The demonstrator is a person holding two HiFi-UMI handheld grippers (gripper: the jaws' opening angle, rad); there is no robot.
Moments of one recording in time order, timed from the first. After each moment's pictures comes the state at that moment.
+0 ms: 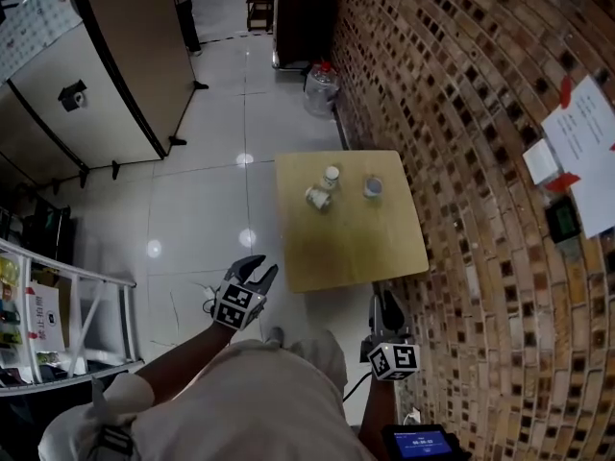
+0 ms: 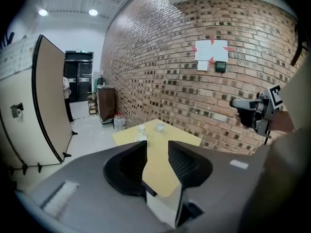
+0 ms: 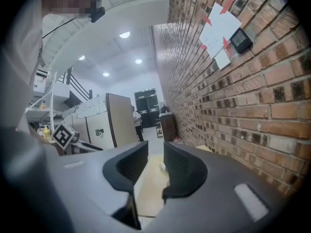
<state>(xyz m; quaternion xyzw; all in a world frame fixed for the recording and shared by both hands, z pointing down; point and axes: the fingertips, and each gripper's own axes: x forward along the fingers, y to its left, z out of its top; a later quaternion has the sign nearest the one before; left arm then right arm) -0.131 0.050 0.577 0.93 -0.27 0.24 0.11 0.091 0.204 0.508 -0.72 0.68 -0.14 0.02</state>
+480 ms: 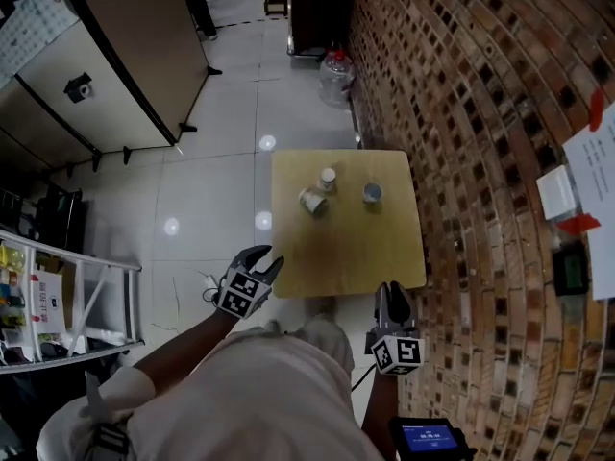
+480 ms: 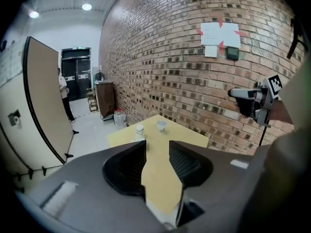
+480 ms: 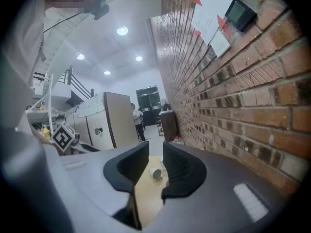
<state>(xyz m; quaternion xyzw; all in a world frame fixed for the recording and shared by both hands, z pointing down) -0.030 0.005 0.596 0.91 -0.28 0.29 0.11 0.203 0.138 0.515 -0.70 0.70 -0.15 0.01</state>
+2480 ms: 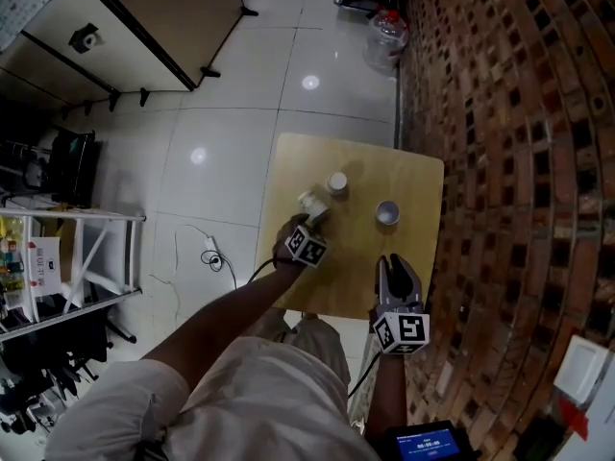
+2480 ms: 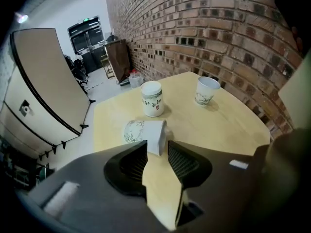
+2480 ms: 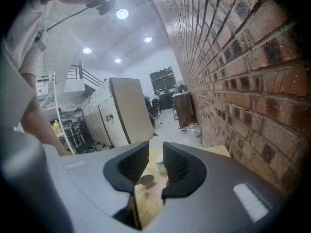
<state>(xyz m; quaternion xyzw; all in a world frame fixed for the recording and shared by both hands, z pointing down) 0.102 -0.162 0.847 0.77 -0.38 0.48 0.19 0.265 -0.073 0.596 -0.59 0.77 -0.22 -0.06</state>
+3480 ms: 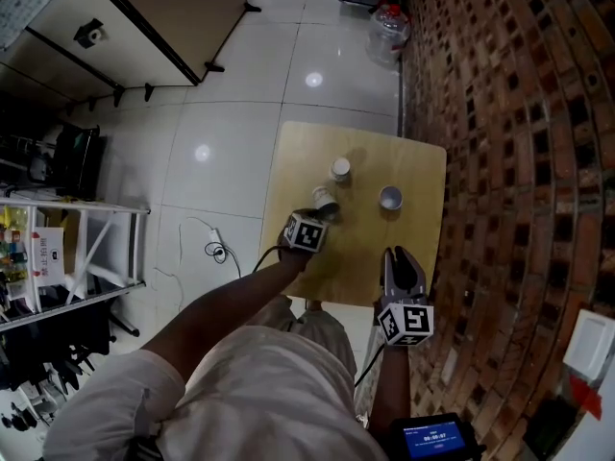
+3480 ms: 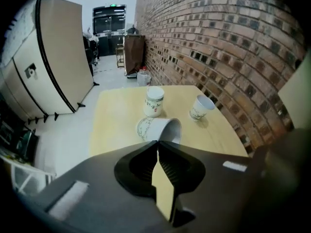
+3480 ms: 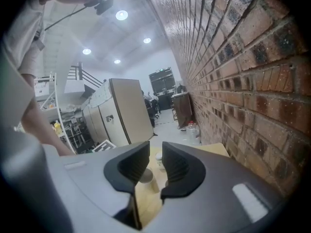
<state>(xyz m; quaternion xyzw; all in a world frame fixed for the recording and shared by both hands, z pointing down) 0.101 -0.145 0.813 0.76 -0.42 0.40 0.30 0.270 -0.046 0.599 -0.59 0.77 -0.22 -0.05</state>
